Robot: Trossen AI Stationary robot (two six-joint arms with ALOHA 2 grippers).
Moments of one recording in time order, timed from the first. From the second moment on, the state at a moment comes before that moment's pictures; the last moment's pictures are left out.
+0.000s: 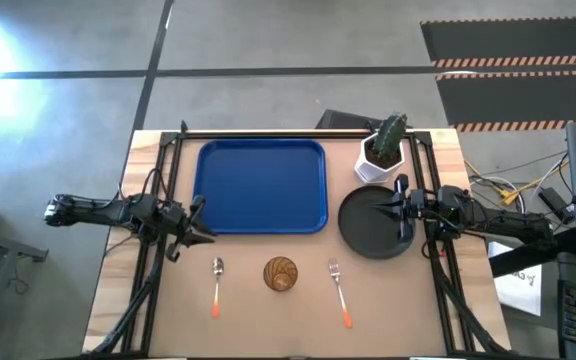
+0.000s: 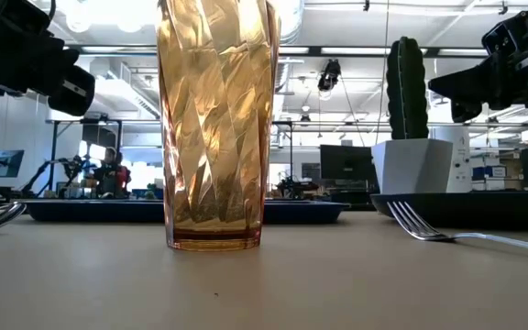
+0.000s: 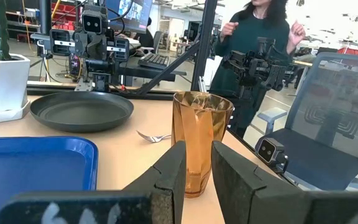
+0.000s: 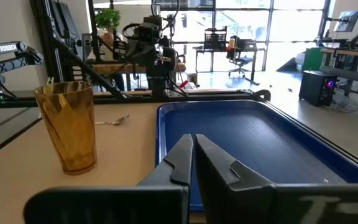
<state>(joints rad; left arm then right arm) -0.11 0.08 0.03 0.02 0.22 -0.15 -0.17 0.05 0.01 0.03 -0.13 0.00</state>
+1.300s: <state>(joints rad) -0.11 0.08 0.03 0.02 0.22 -0.15 -0.17 0.05 0.01 0.03 -0.13 0.00</state>
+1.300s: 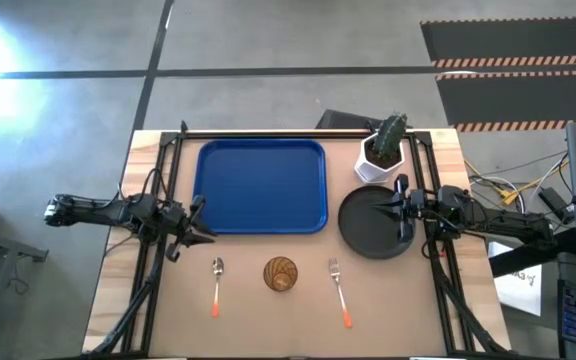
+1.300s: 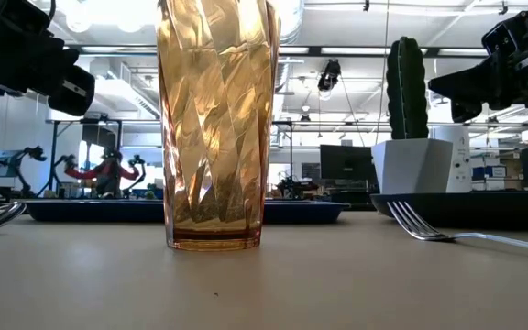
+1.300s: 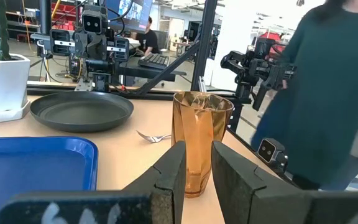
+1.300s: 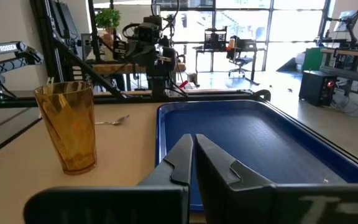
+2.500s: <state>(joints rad) -0.11 0.08 0.03 0.05 0.22 -0.15 -0.17 0.05 0.01 0.03 -0.05 0.56</state>
